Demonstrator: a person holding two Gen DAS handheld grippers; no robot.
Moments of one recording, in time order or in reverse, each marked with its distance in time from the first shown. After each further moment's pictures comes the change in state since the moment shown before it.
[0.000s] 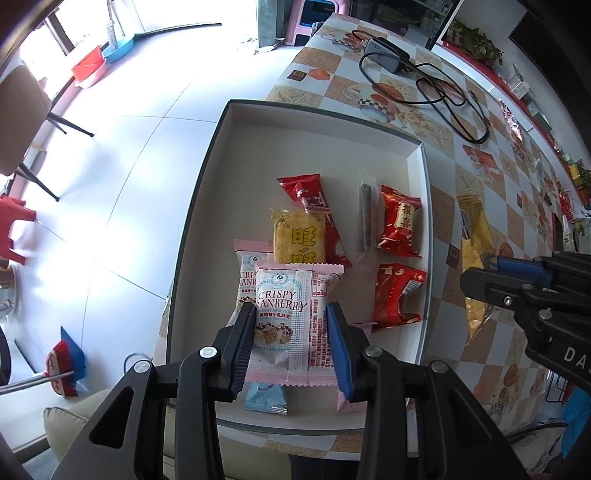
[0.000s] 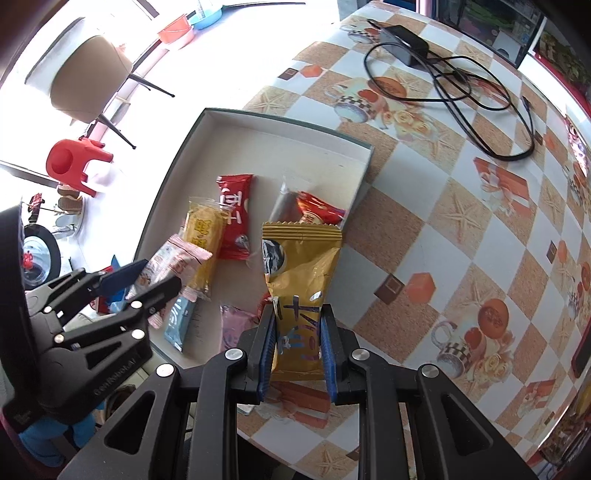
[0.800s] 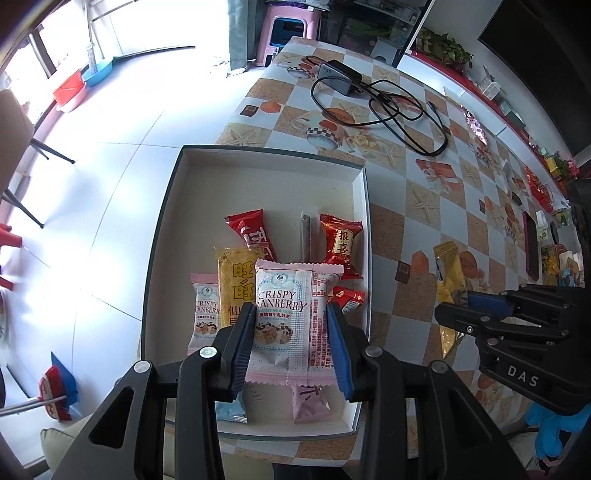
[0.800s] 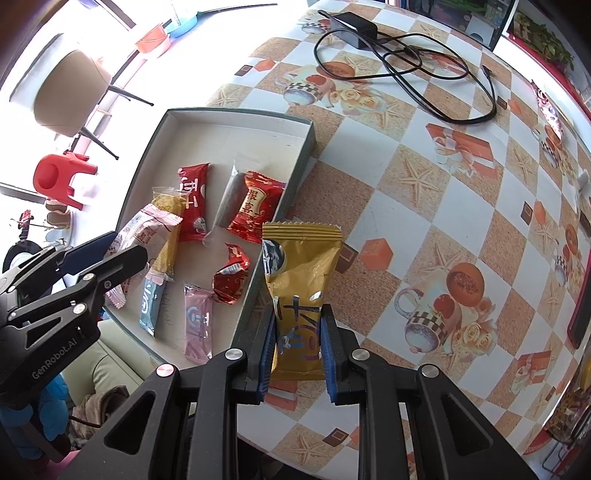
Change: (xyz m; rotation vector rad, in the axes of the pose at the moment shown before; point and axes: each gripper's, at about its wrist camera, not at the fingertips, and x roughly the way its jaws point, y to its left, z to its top) left arm -0.029 -0.036 0.009 0.064 -0.080 -0.072; right arm -0.011 -0.042 -0.031 0.088 -0.010 -0.037
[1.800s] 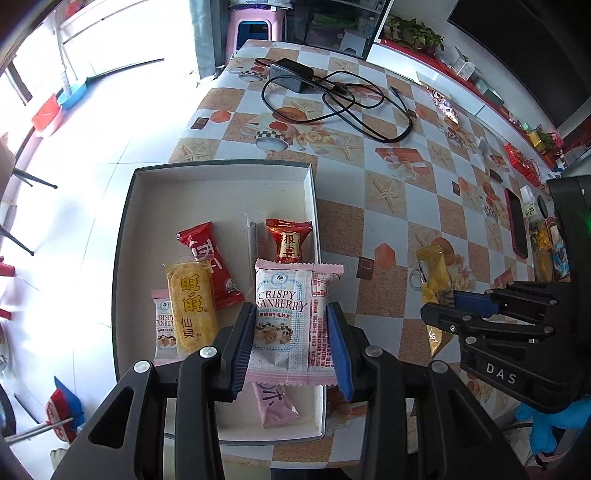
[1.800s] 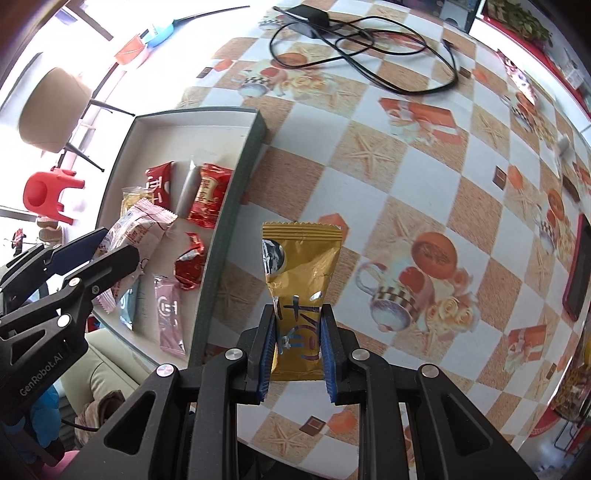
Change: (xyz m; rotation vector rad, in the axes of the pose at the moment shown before) left arm 0.001 -0.047 0.004 0.098 0.000 -0.026; right arm -0.002 -0.036 -0.018 0.071 0.004 -0.022
